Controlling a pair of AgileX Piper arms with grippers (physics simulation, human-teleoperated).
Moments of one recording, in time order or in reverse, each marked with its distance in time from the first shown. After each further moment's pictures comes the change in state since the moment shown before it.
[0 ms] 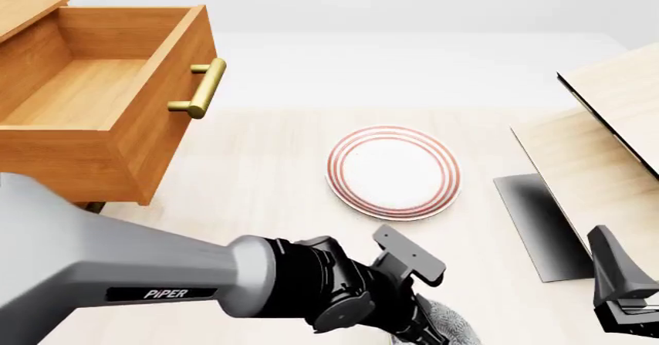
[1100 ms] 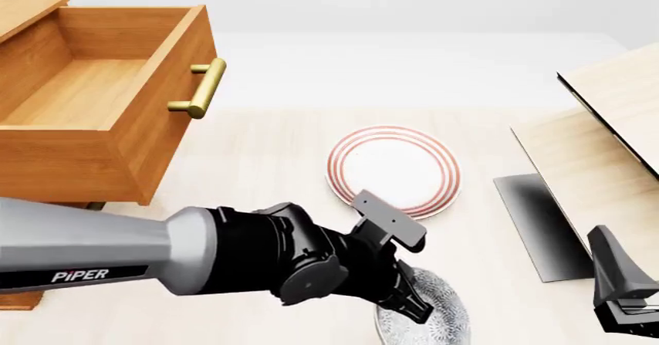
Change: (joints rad) left arm 0.057 -0.147 0.036 0.037 0.068; right arm 0.000 0.000 0.000 0.000 0.000
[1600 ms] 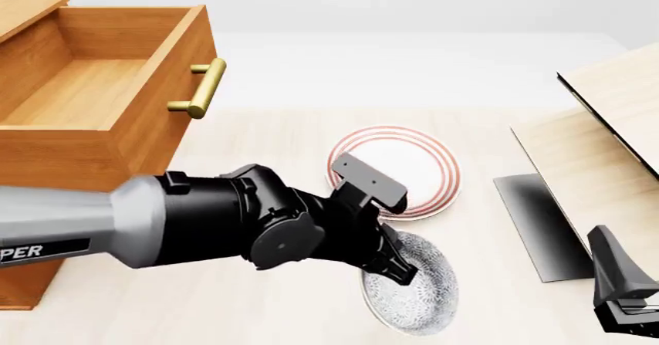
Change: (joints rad) left arm 0.069 -0.099 -0.020 0.065 0.058; right arm 0.000 0.000 0.000 0.000 0.000
